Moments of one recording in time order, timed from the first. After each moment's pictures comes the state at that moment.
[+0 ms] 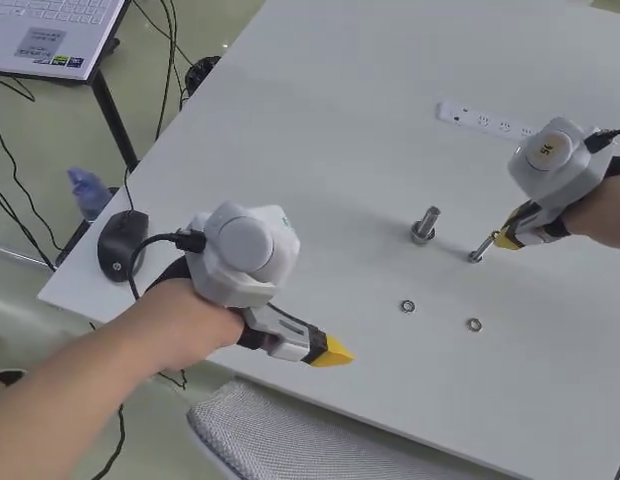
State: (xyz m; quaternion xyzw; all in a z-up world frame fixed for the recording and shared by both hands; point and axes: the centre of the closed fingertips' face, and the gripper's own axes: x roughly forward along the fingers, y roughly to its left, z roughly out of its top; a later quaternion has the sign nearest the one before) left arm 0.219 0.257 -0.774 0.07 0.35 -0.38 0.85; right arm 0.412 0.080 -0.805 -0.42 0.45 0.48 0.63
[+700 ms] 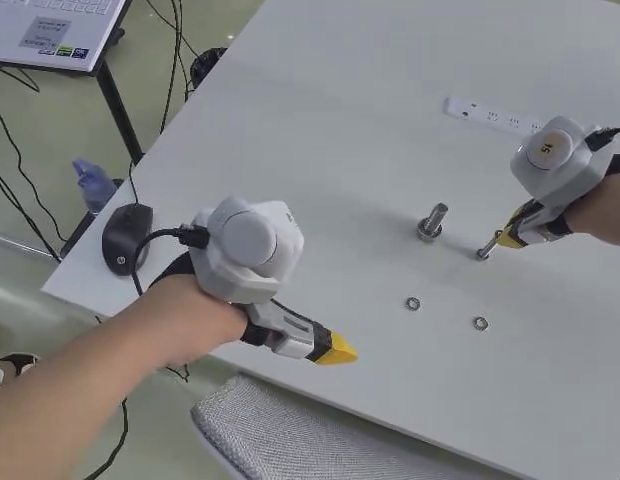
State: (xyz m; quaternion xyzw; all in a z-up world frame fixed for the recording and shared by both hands) left arm 0.220 0.257 -0.777 0.06 0.35 -0.38 0.85; right arm 0.410 0.082 -0.811 -0.43 0.46 0.48 0.61
